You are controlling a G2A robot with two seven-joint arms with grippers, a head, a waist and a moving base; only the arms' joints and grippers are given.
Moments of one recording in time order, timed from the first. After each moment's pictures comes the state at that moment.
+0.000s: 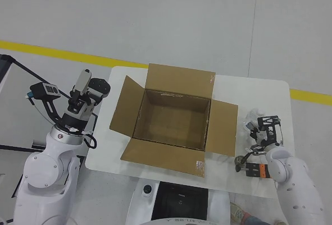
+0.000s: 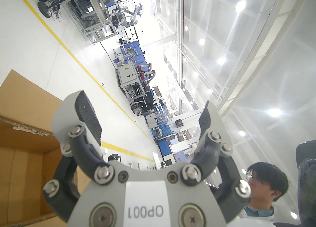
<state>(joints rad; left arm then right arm) 1.79 -1.23 -1.76 -2.30 -0.25 -0.08 -0.30 -1.59 -1.18 1.58 -1.46 -1.25 -0.19 0.21</state>
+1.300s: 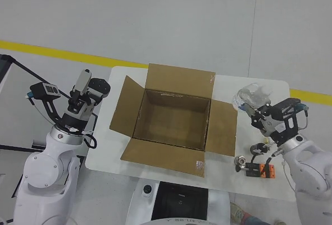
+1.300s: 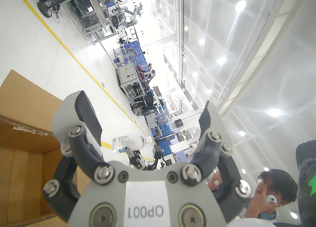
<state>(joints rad) 1.79 -1.23 -1.76 -2.30 -0.25 -0.08 -0.30 -1.70 -1.15 1.67 -2.11 -0.98 -0.42 0.45</state>
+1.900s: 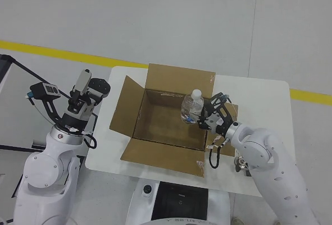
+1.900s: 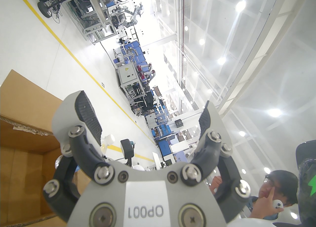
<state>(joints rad) 1.79 -1.23 -1.76 -2.30 -0.25 -0.08 -0.30 -1.40 -1.19 1.24 -1.86 -0.89 -0.32 0.66</state>
